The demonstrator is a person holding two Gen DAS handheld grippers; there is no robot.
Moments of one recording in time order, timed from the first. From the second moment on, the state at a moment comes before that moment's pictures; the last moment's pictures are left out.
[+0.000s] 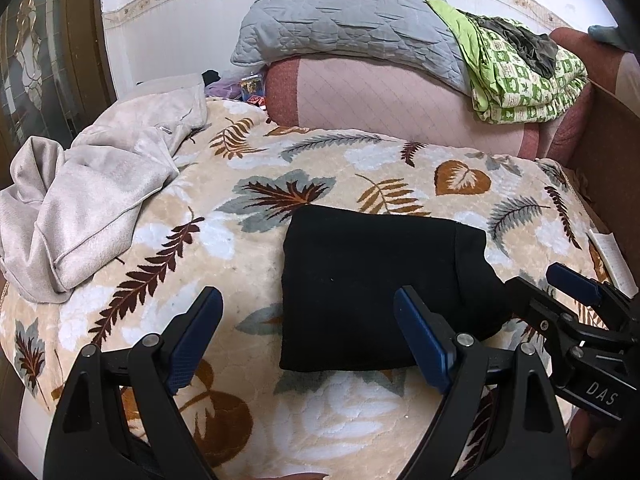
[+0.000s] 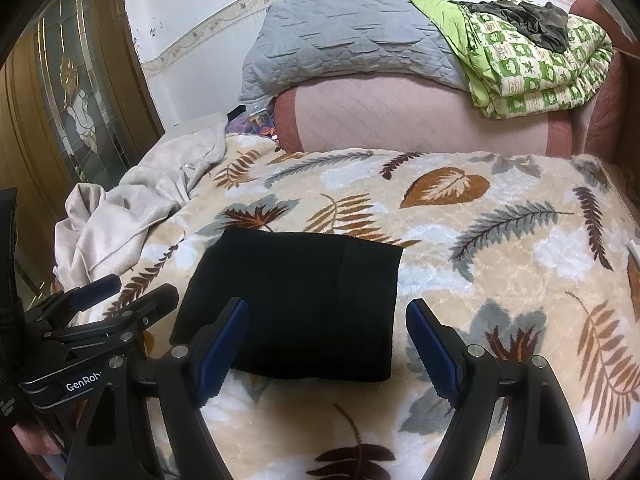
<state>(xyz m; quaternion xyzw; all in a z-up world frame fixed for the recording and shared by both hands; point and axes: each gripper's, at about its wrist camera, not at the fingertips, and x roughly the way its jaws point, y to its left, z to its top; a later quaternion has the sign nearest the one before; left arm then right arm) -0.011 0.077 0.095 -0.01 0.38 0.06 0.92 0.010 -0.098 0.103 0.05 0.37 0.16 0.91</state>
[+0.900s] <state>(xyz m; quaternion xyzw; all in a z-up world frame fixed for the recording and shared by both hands) -0.011 0.077 0.092 0.00 0.38 0.06 0.92 0.013 -0.091 0.098 0.05 0.37 0.17 0.91</state>
